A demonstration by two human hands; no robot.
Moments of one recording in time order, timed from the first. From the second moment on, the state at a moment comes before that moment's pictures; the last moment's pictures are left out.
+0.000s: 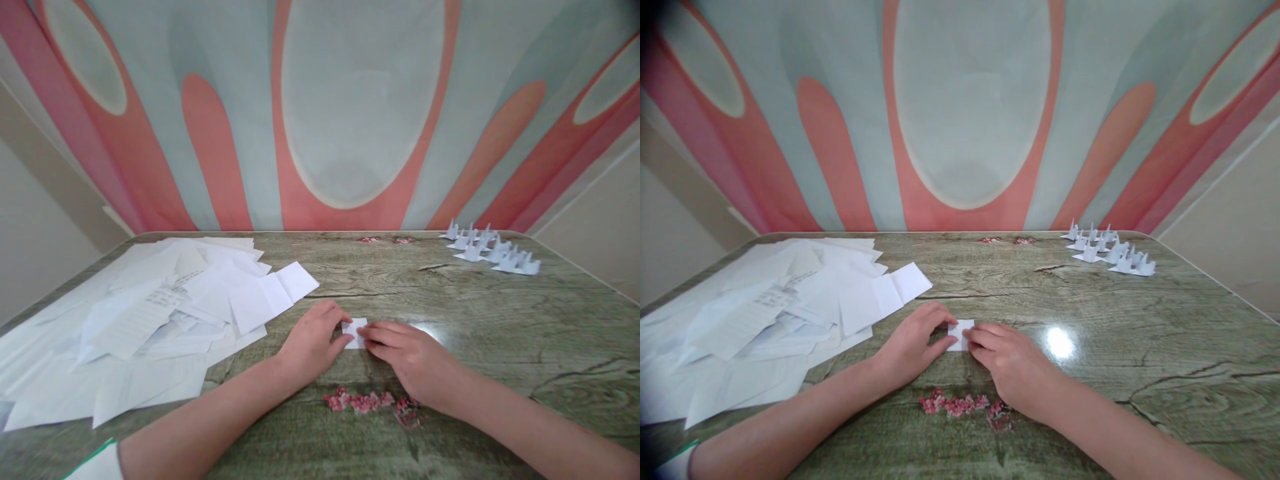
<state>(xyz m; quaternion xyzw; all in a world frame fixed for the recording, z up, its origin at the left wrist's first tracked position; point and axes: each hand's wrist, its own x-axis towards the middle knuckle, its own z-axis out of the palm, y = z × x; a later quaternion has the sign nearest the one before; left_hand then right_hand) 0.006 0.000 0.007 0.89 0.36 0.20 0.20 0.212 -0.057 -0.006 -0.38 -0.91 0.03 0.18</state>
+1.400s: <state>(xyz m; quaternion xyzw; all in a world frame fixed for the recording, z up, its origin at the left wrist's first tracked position) 0.006 0.011 0.008 0.89 0.35 0.21 0.22 0.208 -0.060 -0.004 -0.37 -0.92 0.00 0.14</state>
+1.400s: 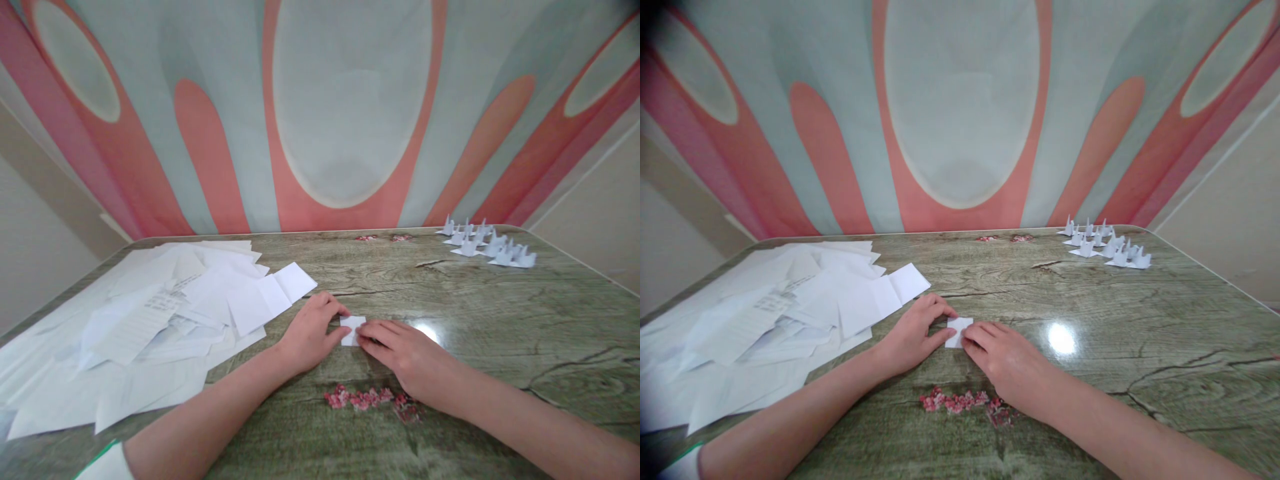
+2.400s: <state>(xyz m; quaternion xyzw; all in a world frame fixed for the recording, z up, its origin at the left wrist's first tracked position) 0.013 -0.004 0.008 0.78 0.36 0.26 0.44 0.211 -0.057 -0.004 -0.52 -0.76 0.23 0.32</state>
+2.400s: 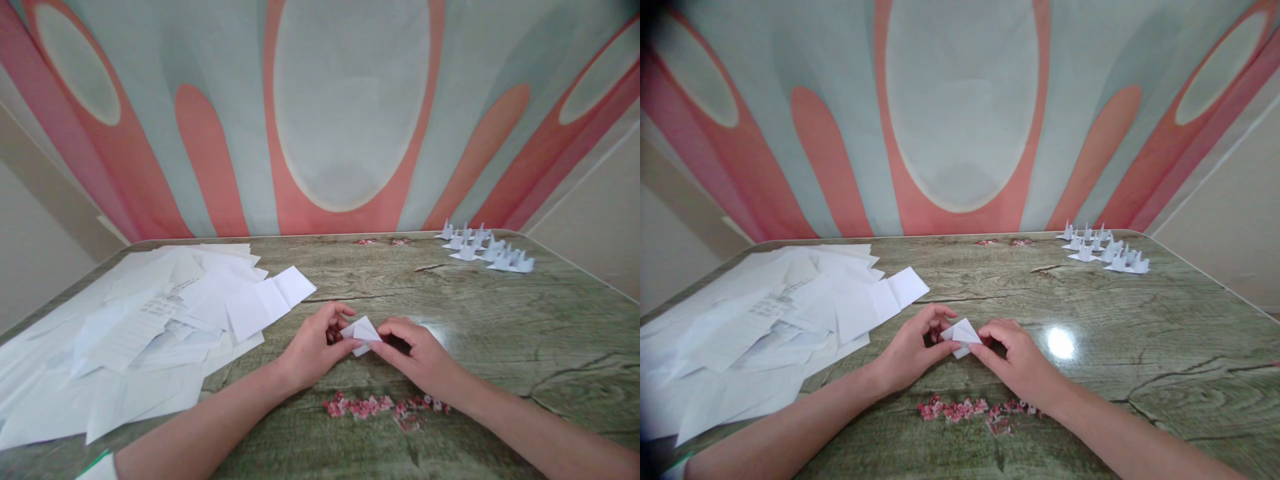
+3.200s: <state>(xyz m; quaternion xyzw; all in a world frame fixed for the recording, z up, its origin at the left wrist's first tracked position) 0.006 -0.009 0.015 0.93 0.23 0.27 0.12 0.216 -0.061 -0.005 -0.40 -0.86 -0.10 0.30</state>
